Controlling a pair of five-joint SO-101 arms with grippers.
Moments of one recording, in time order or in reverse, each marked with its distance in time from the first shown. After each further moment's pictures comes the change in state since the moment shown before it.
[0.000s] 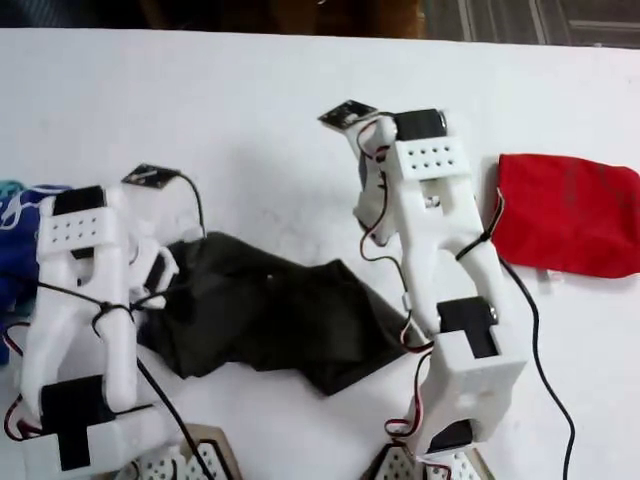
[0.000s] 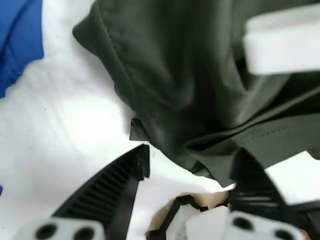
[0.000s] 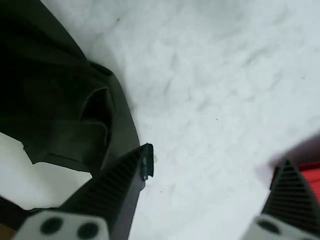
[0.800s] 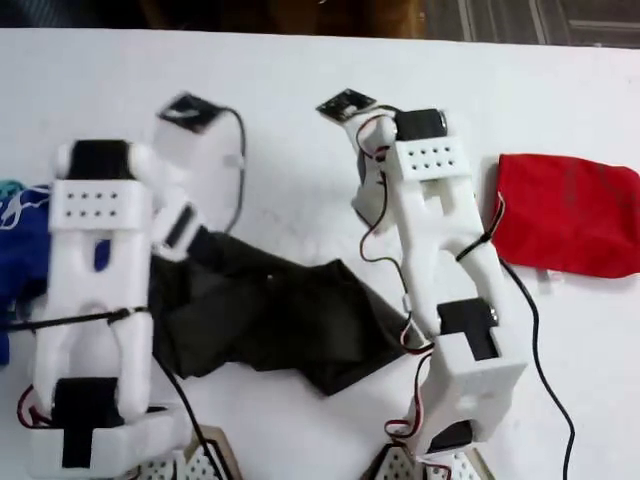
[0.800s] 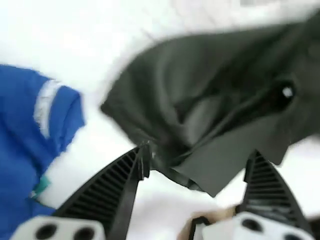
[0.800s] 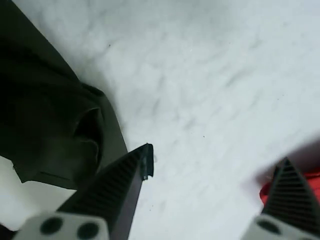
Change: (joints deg) left arm 9.0 0.0 -27.2 11.3 1.1; right arm -0.2 -0.5 0.0 -4.0 0.2
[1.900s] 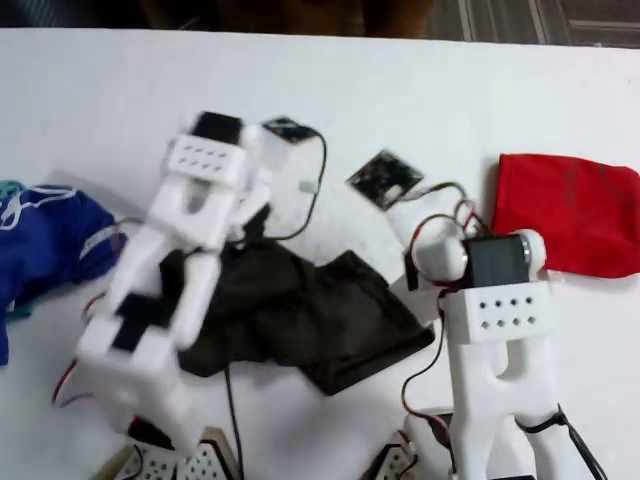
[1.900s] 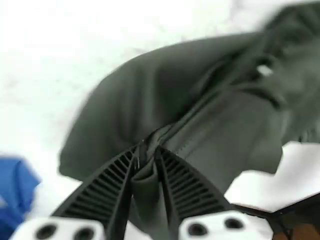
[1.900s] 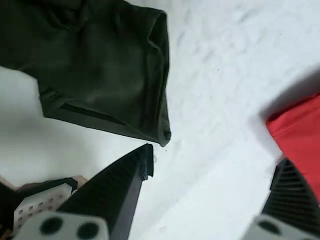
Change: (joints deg) left arm 17.1 22.7 -12.0 1.6 1.0; right arm 4.1 -52.7 38.0 0.9 5.5
